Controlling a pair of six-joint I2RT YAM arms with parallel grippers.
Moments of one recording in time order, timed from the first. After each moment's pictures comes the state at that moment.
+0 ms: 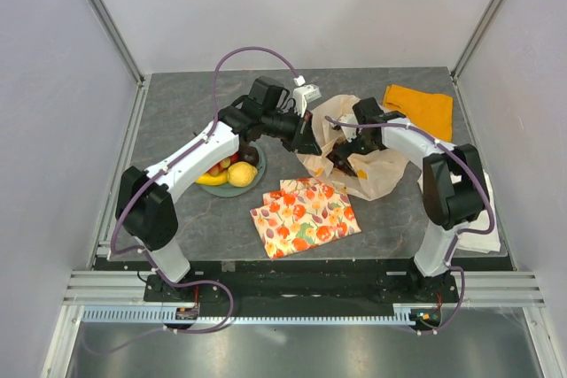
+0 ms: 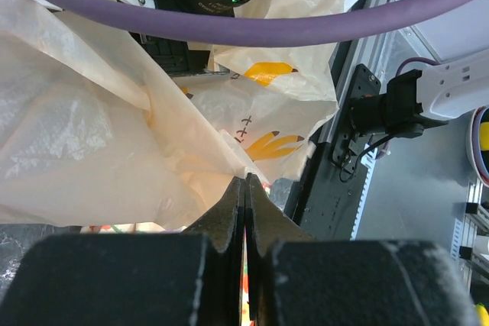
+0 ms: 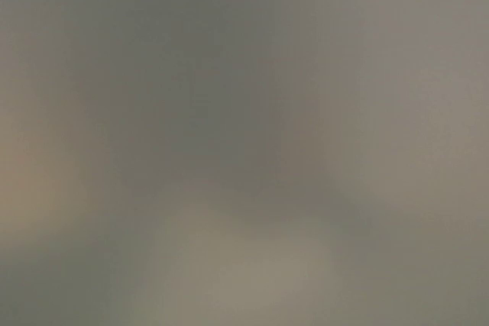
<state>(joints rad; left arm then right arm) -0.63 1.71 1.50 -0.45 0.72 -0.16 0.30 1.82 1.29 -0.72 -0.03 -0.41</state>
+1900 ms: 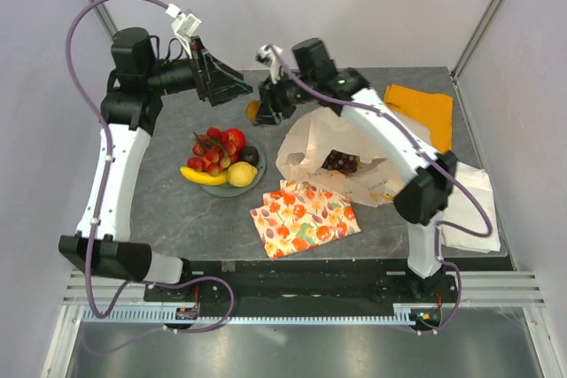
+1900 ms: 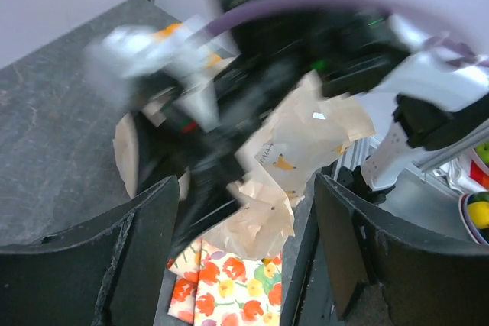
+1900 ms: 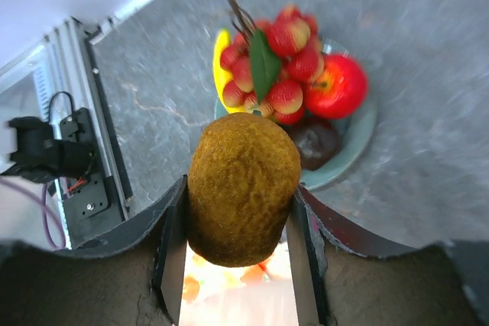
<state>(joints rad) -0.12 1.42 1.71 -0.44 1.07 -0.24 0.64 1.95 2.12 -0.73 -0.61 -0.01</state>
